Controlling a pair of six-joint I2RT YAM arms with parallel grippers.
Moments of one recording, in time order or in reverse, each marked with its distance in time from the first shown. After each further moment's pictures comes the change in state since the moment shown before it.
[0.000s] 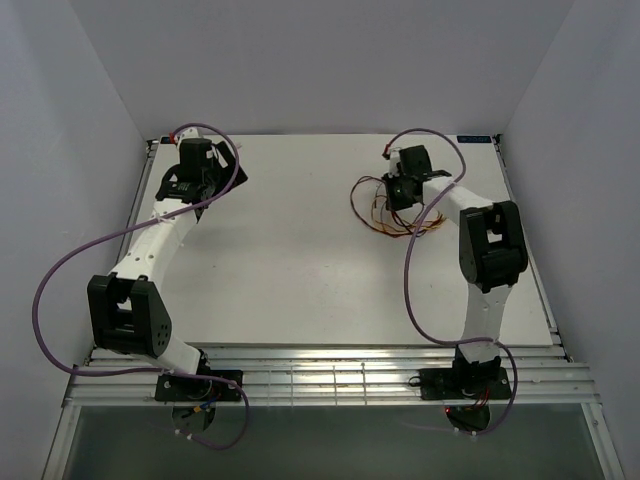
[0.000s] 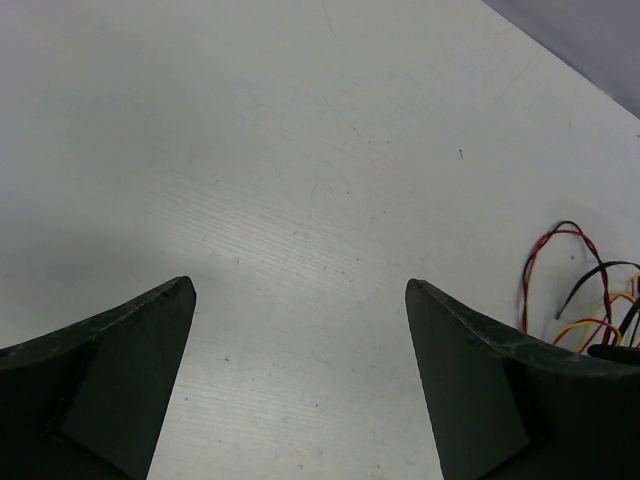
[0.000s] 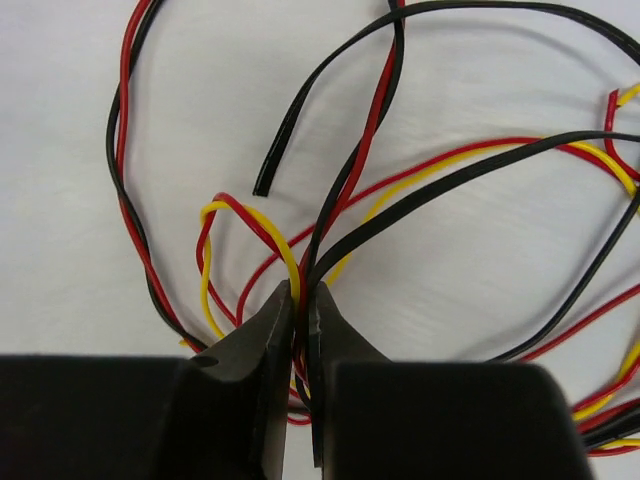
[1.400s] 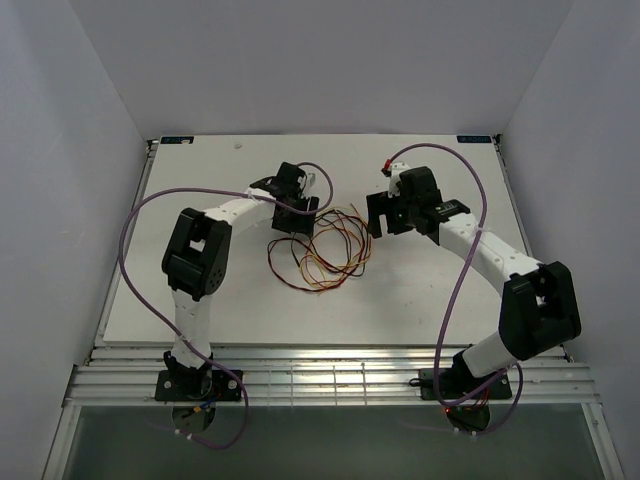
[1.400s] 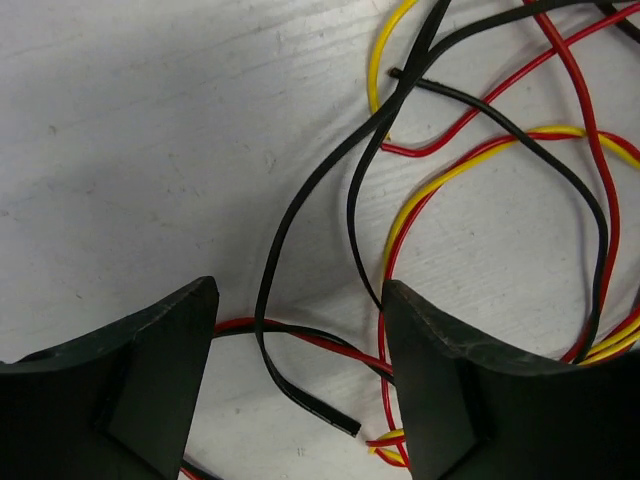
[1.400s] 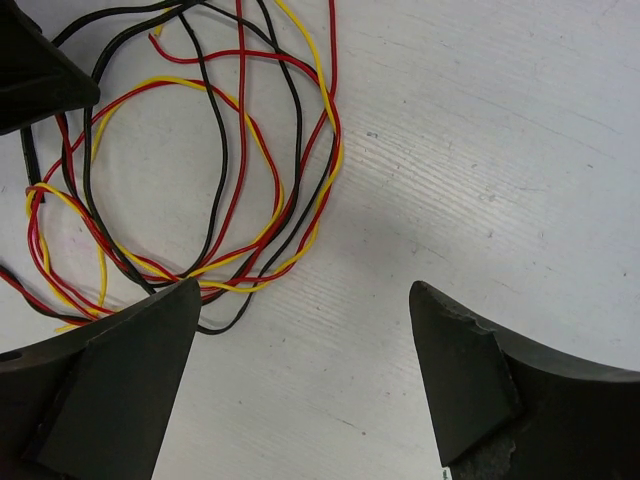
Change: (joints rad) left arm -0.322 0.536 0.191 -0.114 0.231 0.362; right arm 0.213 -0.545 -0.392 -0.004 0.023 0.129
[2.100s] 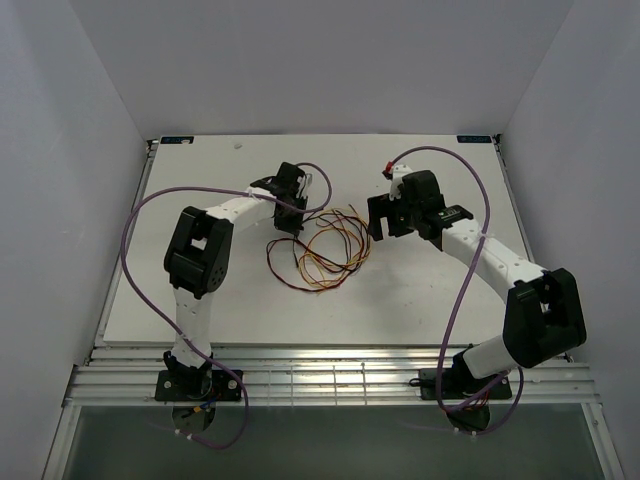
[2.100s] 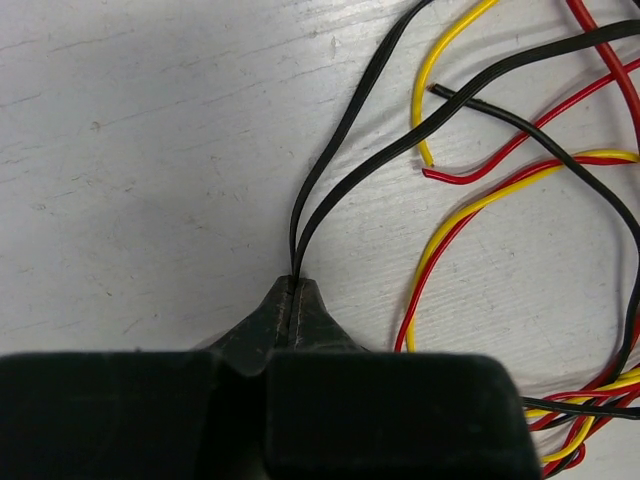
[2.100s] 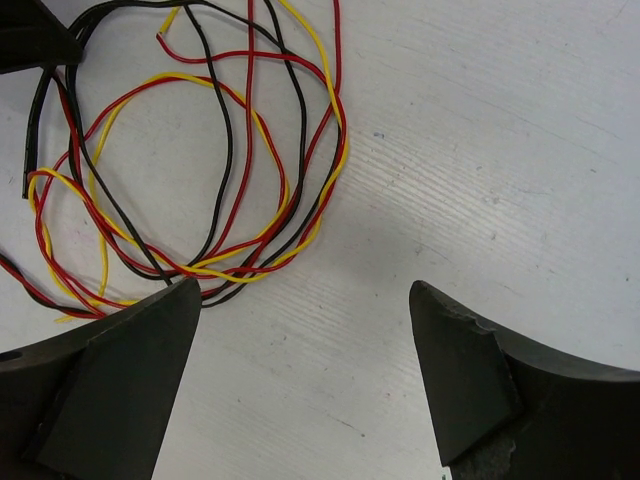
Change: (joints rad) left arm 0.000 0.030 0.032 -0.031 -0.061 -0.005; right arm 0.000 -0.042 -0.040 0.036 -0.011 -0.014
